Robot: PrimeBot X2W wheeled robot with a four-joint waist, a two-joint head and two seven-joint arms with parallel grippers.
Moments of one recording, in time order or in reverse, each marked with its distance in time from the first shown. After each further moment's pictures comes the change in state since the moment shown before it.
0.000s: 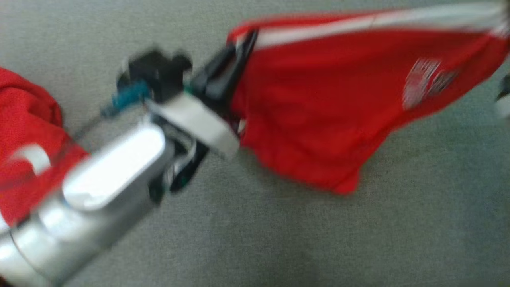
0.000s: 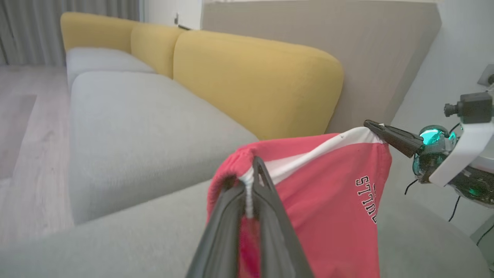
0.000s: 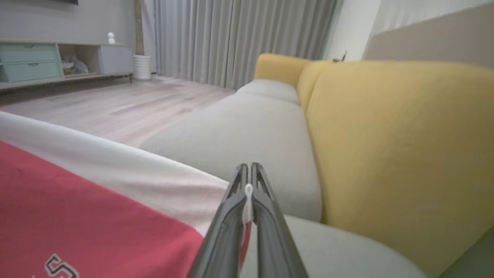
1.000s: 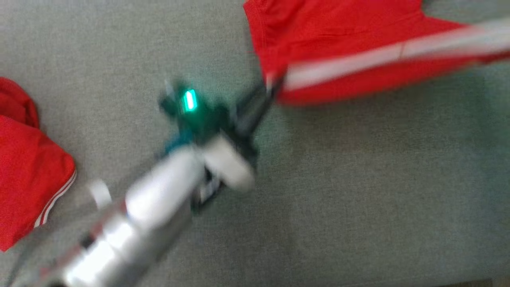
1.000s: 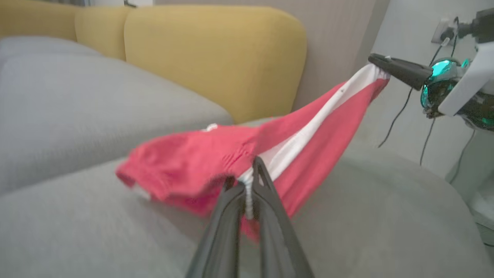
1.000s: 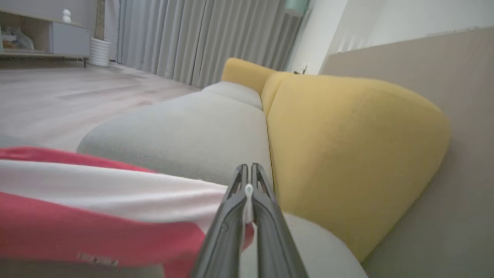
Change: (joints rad) left arm 0.043 -0.228 0.062 0.415 0.324 -0.299 -0.250; right arm 0.222 0.078 -0.407 -0.248 -0.272 0.000 -0.009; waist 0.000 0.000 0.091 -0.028
